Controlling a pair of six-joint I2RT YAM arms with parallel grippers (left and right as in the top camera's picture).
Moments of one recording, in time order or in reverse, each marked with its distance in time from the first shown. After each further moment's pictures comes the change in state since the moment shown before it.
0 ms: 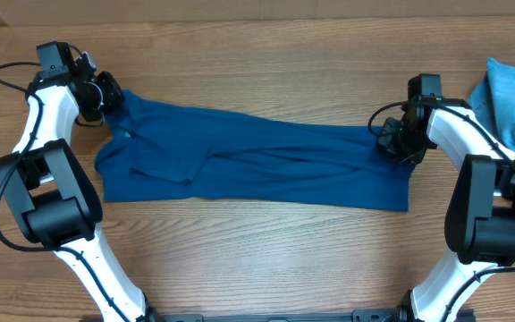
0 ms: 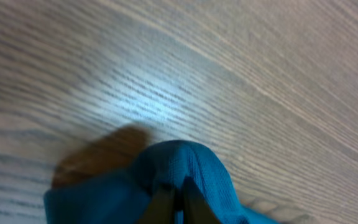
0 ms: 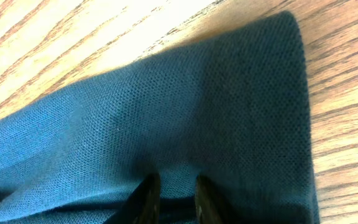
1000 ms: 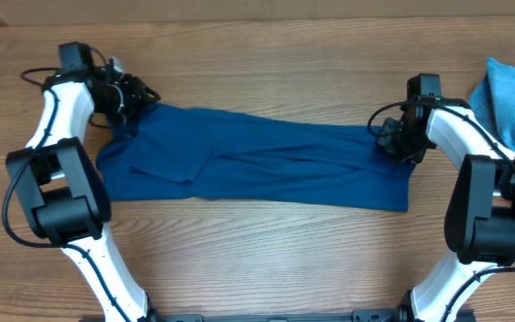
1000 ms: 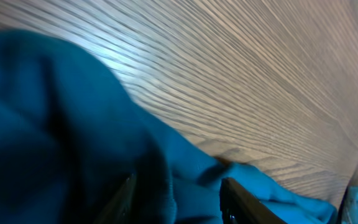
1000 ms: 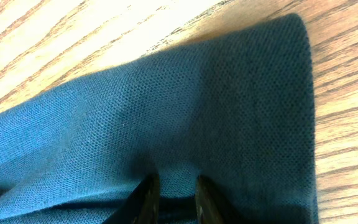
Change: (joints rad) left arm -0.079 0.000 0.000 -0.142 0.211 -0.062; right arm 0.003 0.000 0.001 -0.002 0.007 -0.023
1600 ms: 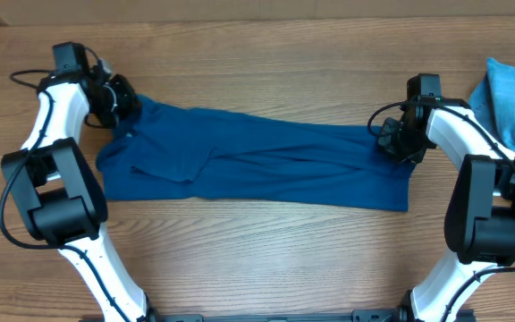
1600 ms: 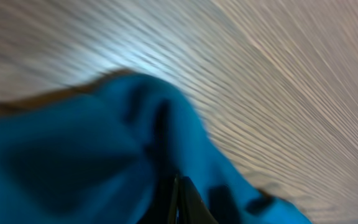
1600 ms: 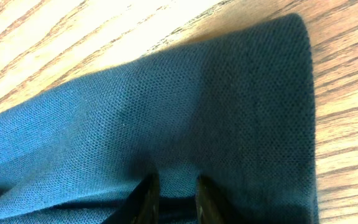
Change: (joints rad) left arm 0.044 0.000 0.000 0.023 -0.154 -0.049; right arm 0.000 0.000 0.000 -0.002 0.000 -0.001
